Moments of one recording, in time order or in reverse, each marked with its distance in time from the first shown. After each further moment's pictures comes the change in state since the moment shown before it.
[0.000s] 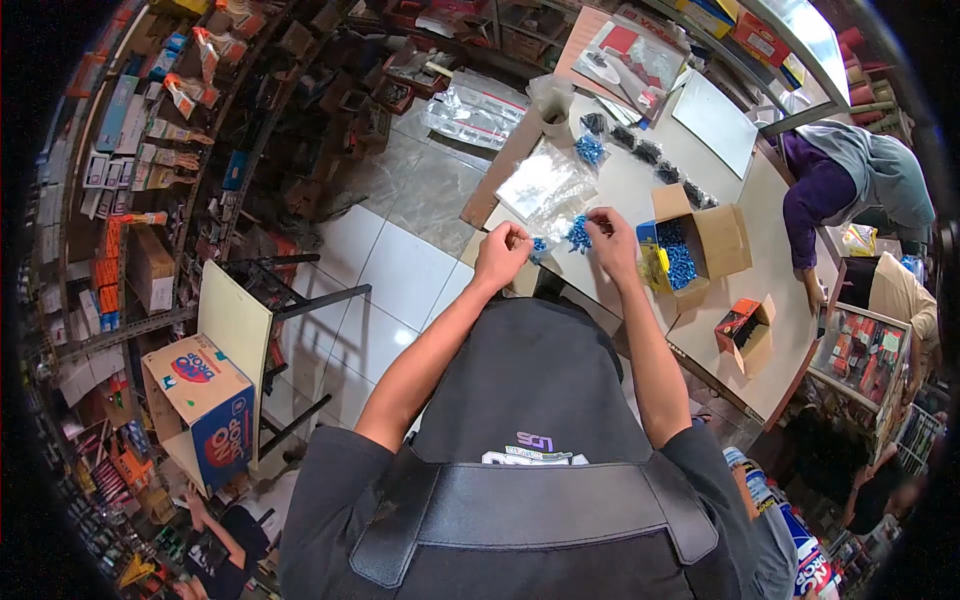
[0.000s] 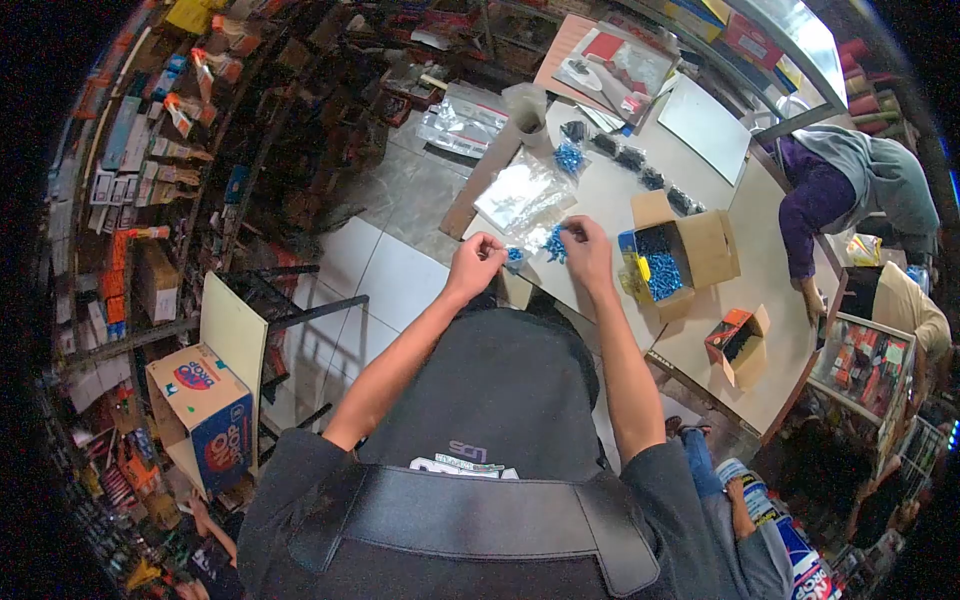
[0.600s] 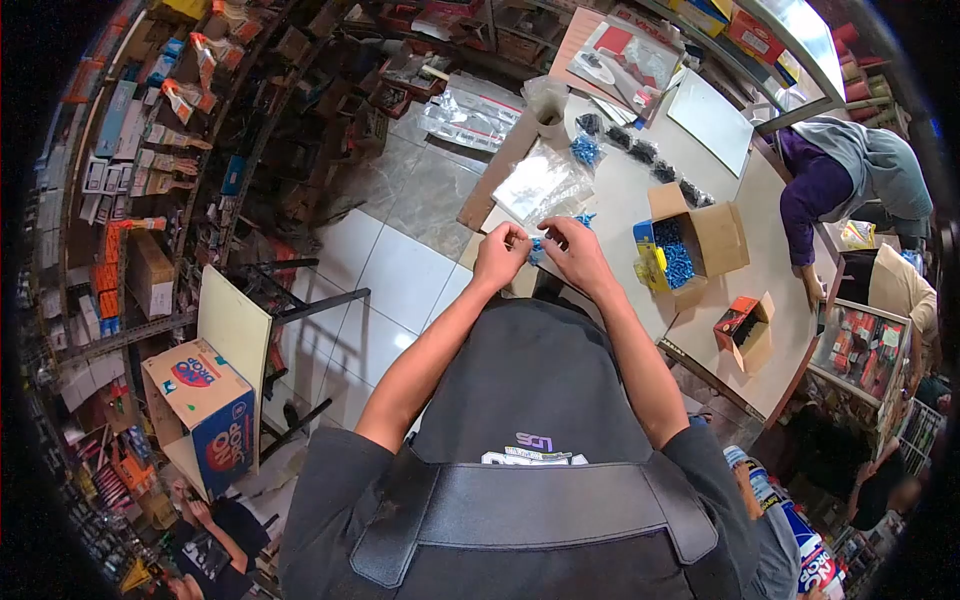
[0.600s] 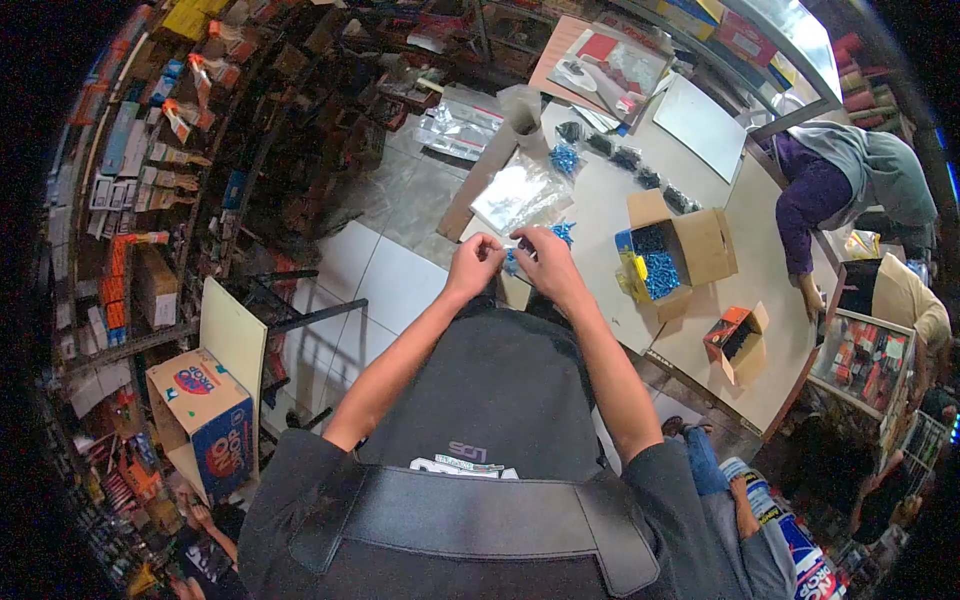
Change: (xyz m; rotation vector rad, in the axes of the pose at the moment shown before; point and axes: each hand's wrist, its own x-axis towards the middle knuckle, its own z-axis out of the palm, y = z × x) left_hand 0.003 -0.002 0.002 0.071 0.007 0.049; right_hand -0.026 -0.070 0.021 -0.068 -0.334 -0.274
